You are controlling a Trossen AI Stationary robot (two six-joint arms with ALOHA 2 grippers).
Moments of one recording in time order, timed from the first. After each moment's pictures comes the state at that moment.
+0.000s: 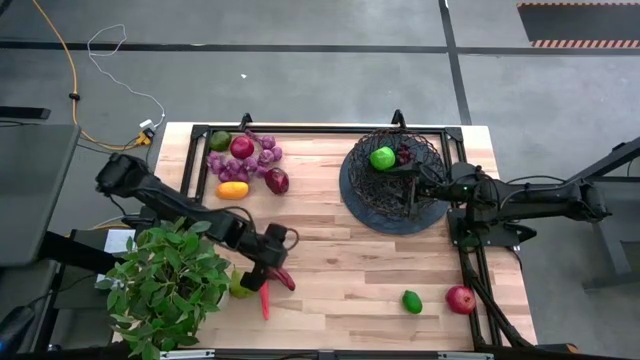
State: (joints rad) left arm -0.28 1.46 0.81 -0.34 0.01 -0.02; right arm -0.12 0.67 0.39 0.22 0.05 -0.02
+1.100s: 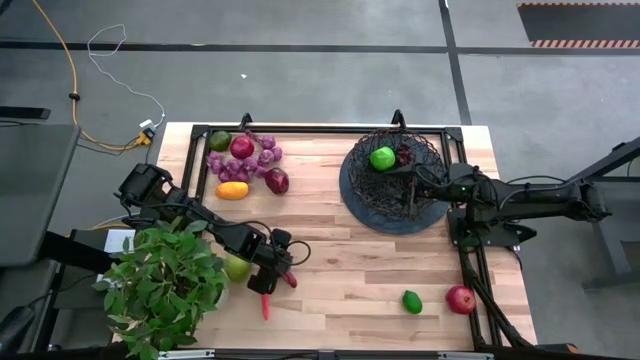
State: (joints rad) left arm -0.28 1.69 0.81 -0.30 -0.06 0.01; right arm -0.12 0.67 0.39 0.18 0.05 -0.02
